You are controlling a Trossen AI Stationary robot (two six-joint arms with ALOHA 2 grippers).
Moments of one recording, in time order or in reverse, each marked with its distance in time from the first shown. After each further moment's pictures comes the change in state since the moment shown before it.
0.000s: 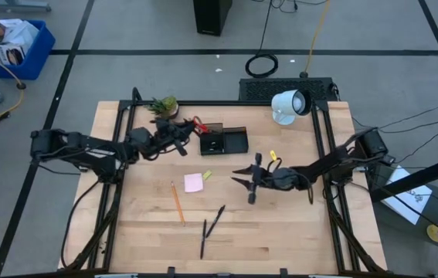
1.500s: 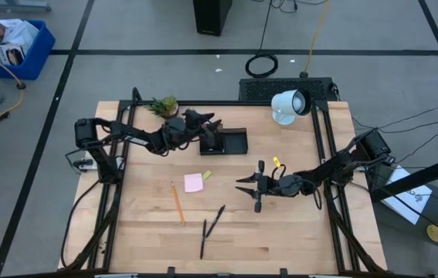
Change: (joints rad) left arm 0.120 0.467 0.285 -0.041 0.027 0.017; right arm 0.099 -0.011 -0.036 0.044 0.026 -0.001
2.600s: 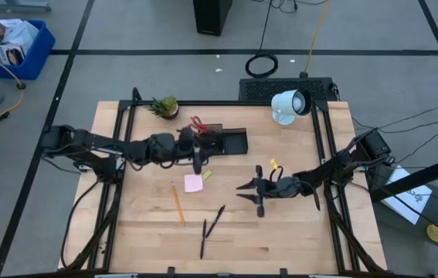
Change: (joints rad) left arm -0.279 -0.364 -0.006 -0.463 0.065 -0.068; right arm 0.007 0.001 0.001 -0.089 -0.135 0.077
